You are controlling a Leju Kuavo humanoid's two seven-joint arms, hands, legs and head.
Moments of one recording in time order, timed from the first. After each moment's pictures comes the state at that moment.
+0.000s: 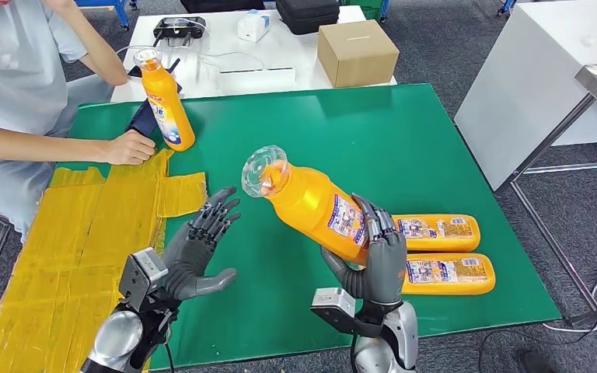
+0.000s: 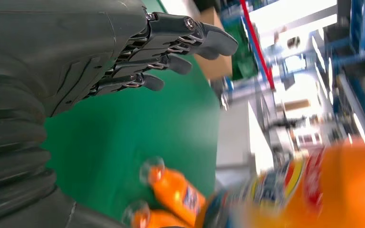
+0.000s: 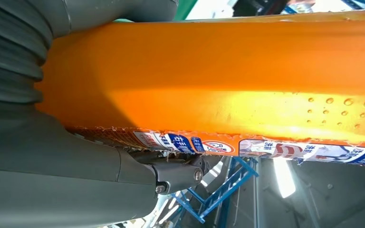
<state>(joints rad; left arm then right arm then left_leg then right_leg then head) -0.08 0.00 -0.37 -1.61 -0.04 -0.24 -0.31 0.01 0.16 0.38 -1.53 0.75 -0.69 -0.33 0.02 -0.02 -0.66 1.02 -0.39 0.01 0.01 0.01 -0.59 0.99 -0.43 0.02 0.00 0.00</state>
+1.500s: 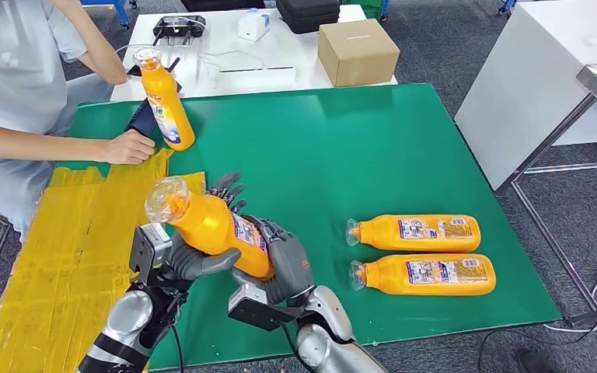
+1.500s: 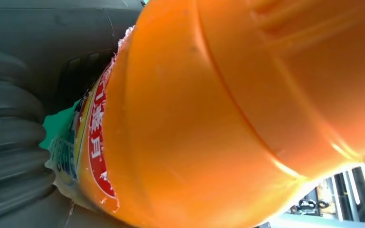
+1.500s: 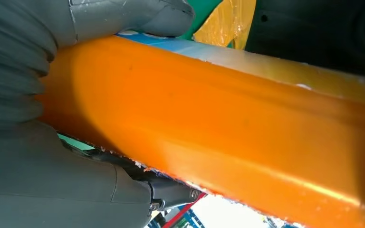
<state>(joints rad) -0.19 0.00 -0.43 -1.48 0.08 -0.23 -0.30 -0.25 0.24 0.72 -1.05 0.62 -0.44 -0.31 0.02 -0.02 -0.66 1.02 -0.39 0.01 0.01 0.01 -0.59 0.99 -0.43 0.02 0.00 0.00</state>
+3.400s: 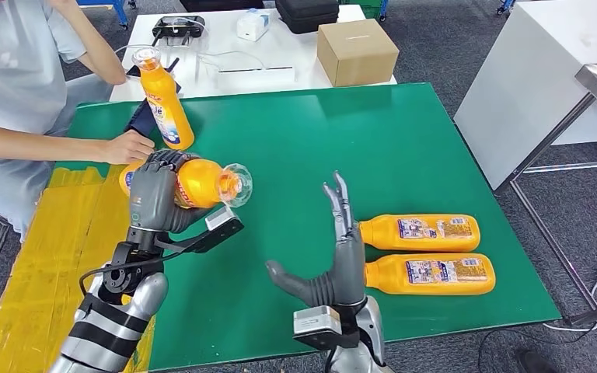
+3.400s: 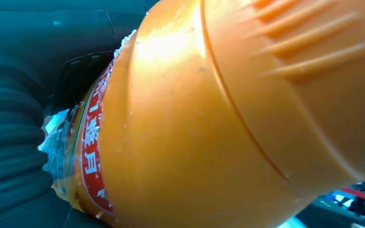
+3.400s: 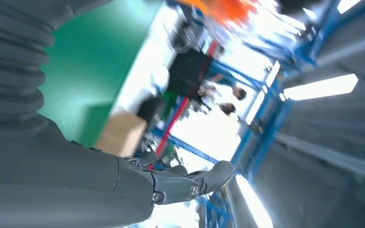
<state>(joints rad) -0.33 0.02 -0.39 -1.42 -1.26 0.46 0.02 -0.04 0.18 0.60 -1.57 0.49 -0.61 -0.43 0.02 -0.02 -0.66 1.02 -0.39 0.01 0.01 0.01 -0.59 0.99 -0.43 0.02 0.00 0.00</state>
